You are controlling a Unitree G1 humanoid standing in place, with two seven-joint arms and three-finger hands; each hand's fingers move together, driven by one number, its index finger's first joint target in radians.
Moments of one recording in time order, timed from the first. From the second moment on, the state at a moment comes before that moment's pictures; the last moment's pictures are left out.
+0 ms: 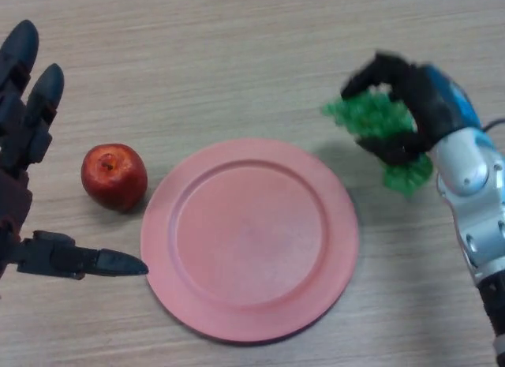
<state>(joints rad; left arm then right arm) 0.06 0.24 0.30 -0.57 -0.26 0.11 -0.24 -0.59 -0.19 0.06 0.25 -0.47 0.17 0.09</state>
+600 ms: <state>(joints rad) 0.04 0.27 0.38 -0.58 -0.38 0.16 -0.17 -0.51 -0.20 0.58 -0.36 -0.19 0.70 0.02</state>
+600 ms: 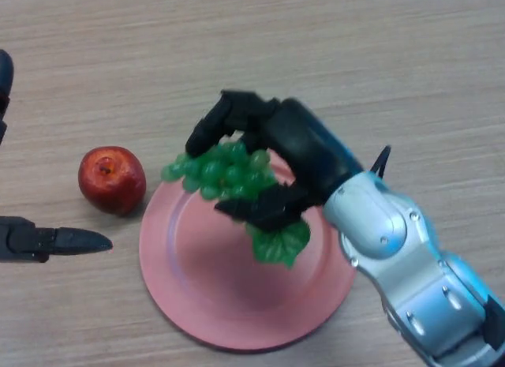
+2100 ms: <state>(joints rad) -0.02 0.29 0.33 -0.69 -0.36 0.29 -0.19 -0.14 -0.24 -0.01 -0.74 -0.01 0.55 0.20</state>
